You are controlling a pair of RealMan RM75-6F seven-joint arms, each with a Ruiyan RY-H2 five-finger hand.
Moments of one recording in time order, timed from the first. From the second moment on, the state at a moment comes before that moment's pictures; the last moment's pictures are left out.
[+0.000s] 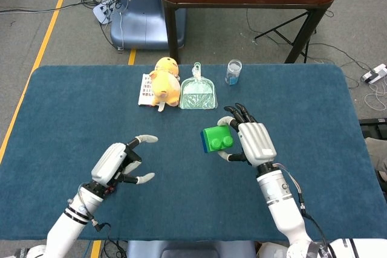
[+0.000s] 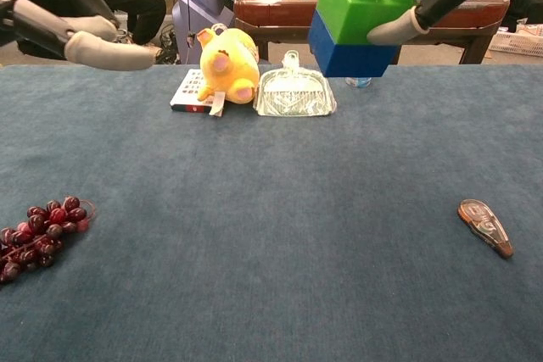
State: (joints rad) left arm -0.51 -1.24 -0.25 -2.15 1.27 1.10 -0.05; right arm 0.63 -1.36 0.36 -2.23 -0.87 1.33 -0.59
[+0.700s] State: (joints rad) left arm -0.63 -1.46 -0.25 -2.12 1.03 1.13 0.13; right arm 0.77 -1.54 0.36 -2.22 -0.80 1.38 -0.62
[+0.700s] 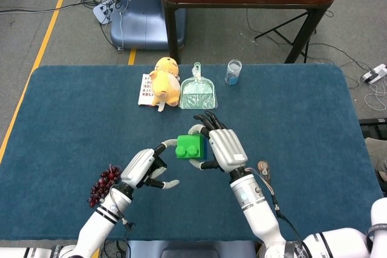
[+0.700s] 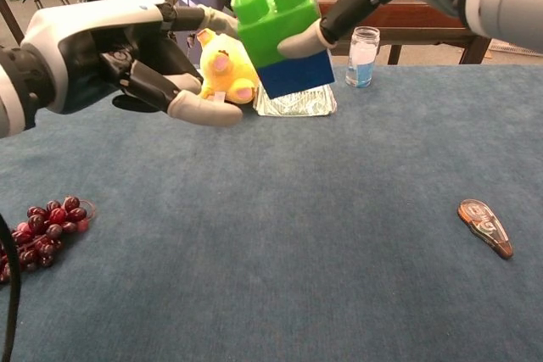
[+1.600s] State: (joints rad) left arm -0.64 -1.54 -0.31 -2.13 0.84 1.20 0.12; right arm 0.81 -1.64 0.33 -2.18 -0.85 1.39 -0.58
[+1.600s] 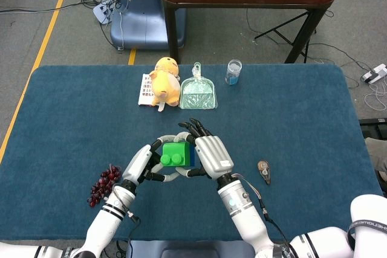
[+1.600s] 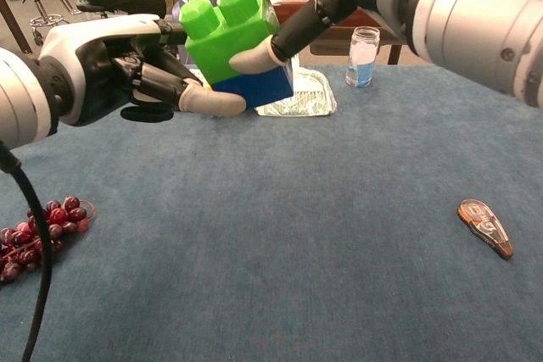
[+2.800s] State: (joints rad) left arm -0.60 -1.63 -0.30 -2.07 0.89 1.28 0.08; right arm 0.78 -1.65 0.32 -2.16 -0.89 1.39 -0.54
